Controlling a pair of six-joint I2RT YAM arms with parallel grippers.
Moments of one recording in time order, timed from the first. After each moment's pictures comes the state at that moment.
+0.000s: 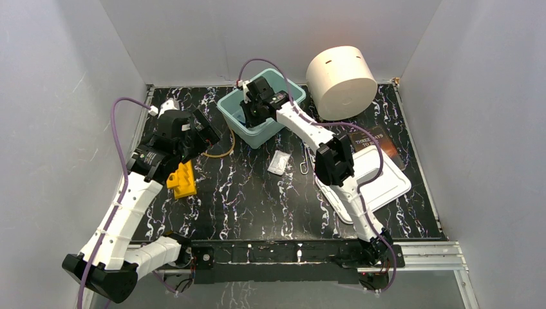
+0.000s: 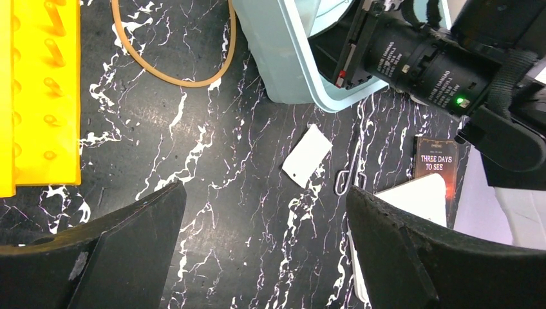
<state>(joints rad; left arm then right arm) -0.39 1.04 1.24 -0.85 -0.22 -0.81 0.71 2.48 2.43 -0.76 -0.17 0.12</state>
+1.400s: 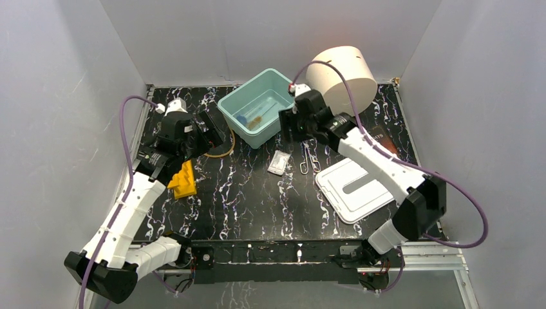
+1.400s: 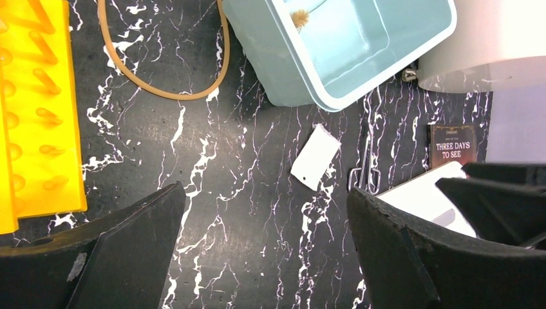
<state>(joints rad) -0.39 1.03 1.18 -0.76 -0.20 -0.71 0.71 1.59 1.56 -0.64 0.03 0.27</state>
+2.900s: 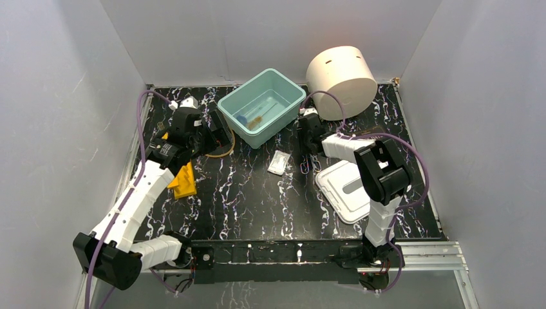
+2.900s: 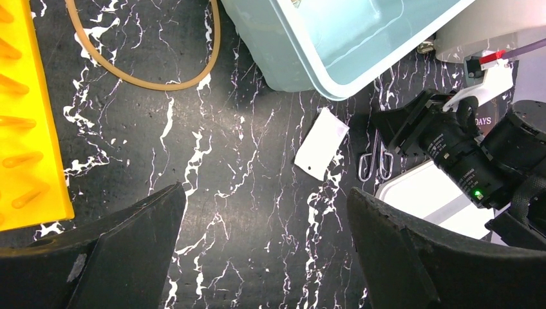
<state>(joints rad) -0.39 1.14 1.17 -0.71 -0.12 -0.67 0.53 1.89 1.14 -0.12 0.22 0.22</state>
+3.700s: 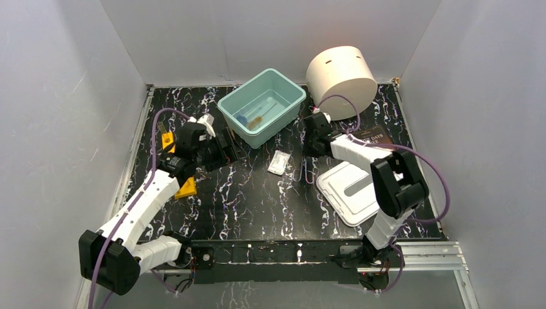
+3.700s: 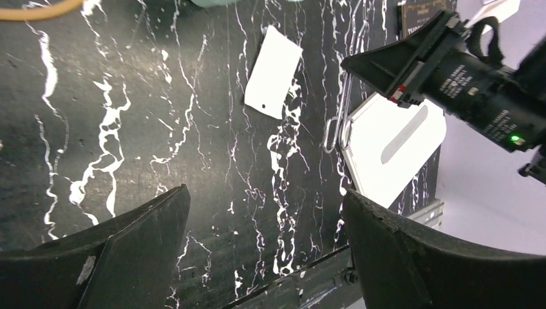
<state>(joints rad) -0.39 1.10 0.93 -0.51 0.20 -0.69 0.53 1.76 1.13 -0.32 0.12 0.57</state>
